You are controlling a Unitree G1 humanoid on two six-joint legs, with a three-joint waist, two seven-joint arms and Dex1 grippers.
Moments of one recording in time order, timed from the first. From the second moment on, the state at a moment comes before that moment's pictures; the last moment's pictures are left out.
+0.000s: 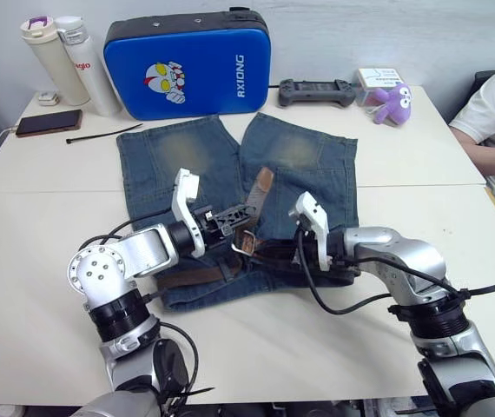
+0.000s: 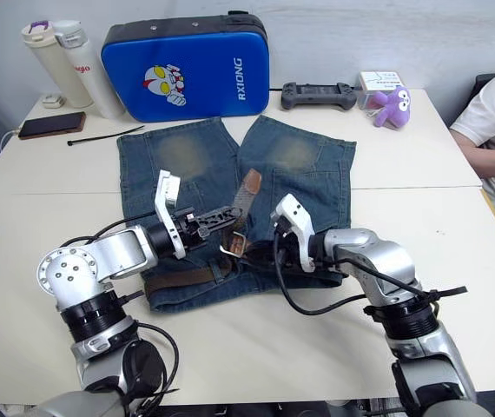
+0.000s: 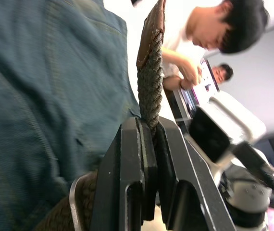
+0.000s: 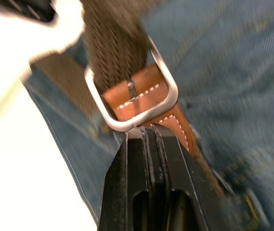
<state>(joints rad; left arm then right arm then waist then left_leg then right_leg) -0.64 -0.01 0.57 -0.25 -1.11 1.62 0.07 -0.58 -0.56 0.26 -0.15 0.46 0.92 0.90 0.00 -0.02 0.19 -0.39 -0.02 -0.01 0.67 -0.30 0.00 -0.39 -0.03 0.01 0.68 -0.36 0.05</state>
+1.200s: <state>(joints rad) -0.54 -0.02 0.42 -0.14 -1.46 1.25 0.29 -0.83 -0.50 0.25 -0.06 0.56 1.09 0.95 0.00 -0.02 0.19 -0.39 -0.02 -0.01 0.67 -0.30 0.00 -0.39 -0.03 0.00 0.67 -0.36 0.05</state>
